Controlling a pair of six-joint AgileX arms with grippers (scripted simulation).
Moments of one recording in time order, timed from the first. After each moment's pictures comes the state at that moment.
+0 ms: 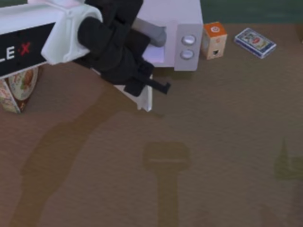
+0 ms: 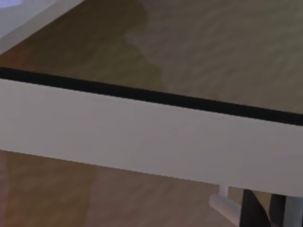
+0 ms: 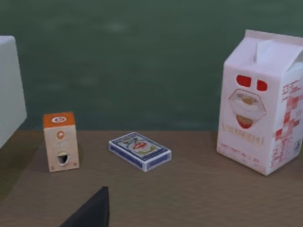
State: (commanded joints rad) left arm -0.55 1.83 1.41 -0.62 0.05 0.07; right arm 0.00 0.00 0.00 0.00 0.00 0.00
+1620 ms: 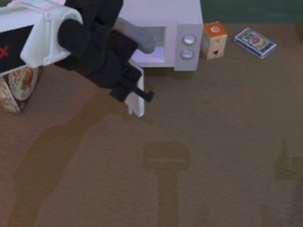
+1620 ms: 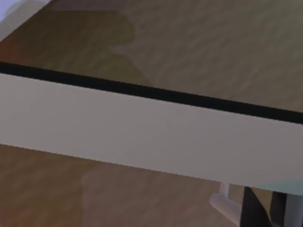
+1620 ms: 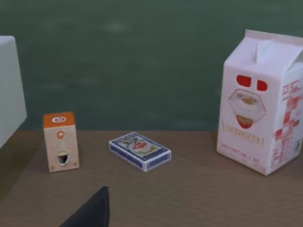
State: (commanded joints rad) left arm -0.50 1.77 1.34 -0.62 0.12 0.22; right arm 0.00 0.00 0.00 0.00 0.00 0.00
